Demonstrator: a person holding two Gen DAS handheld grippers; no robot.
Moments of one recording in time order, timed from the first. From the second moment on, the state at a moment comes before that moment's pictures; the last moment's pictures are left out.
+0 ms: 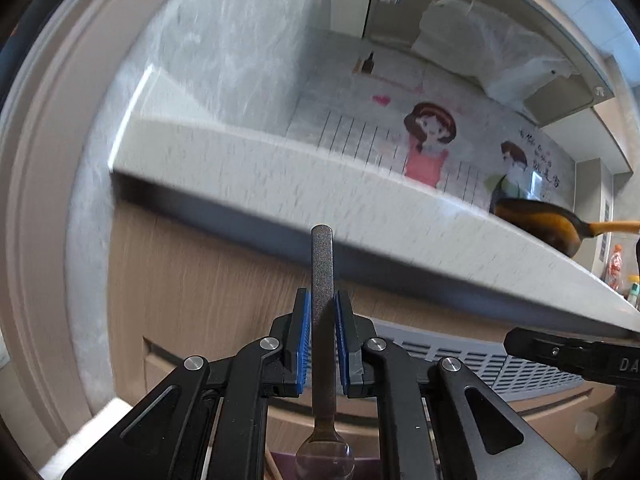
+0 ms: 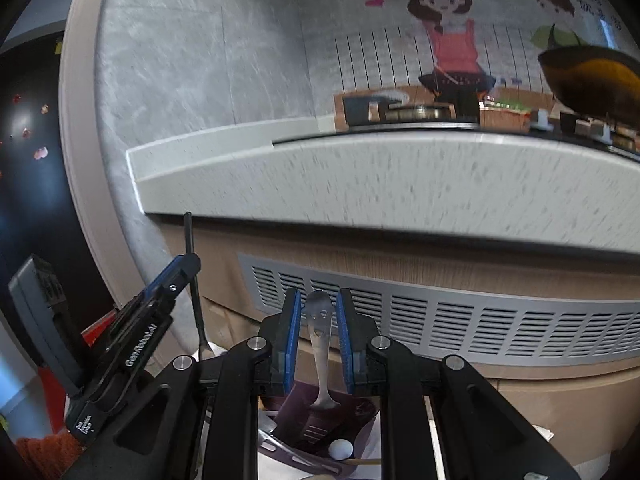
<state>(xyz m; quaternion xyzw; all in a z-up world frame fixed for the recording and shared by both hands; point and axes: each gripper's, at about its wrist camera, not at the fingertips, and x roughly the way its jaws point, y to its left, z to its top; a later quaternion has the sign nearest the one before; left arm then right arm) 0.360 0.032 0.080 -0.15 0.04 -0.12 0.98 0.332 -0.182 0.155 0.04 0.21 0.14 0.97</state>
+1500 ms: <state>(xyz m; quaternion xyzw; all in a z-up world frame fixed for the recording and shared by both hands) 0.086 0.043 0.005 -0.01 0.23 -0.04 0.97 0.084 -0.150 0.027 0.00 0.25 0.08 0.97</state>
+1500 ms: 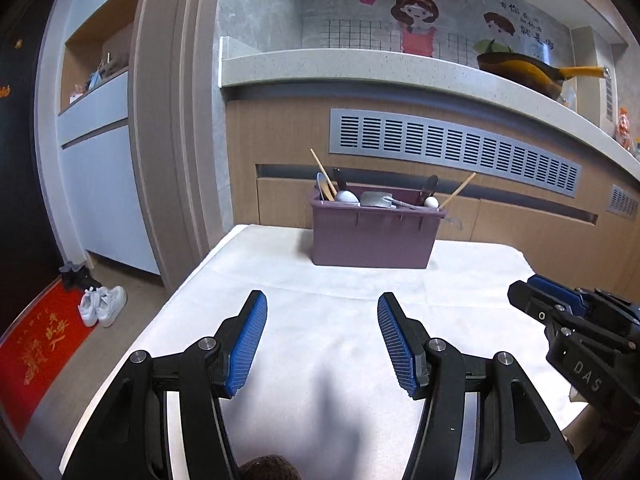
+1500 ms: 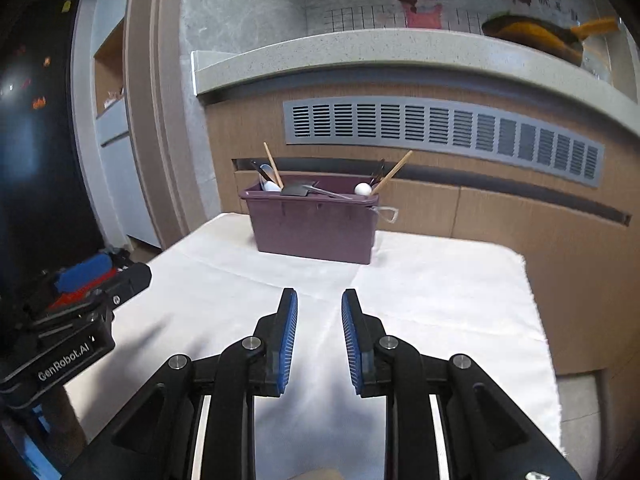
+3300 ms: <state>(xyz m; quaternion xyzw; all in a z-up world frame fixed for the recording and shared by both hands) 0.095 0.045 -0.001 -0.01 0.26 -0.04 0.96 0.087 -0.151 0.025 -0.01 0.26 0.06 0.96</state>
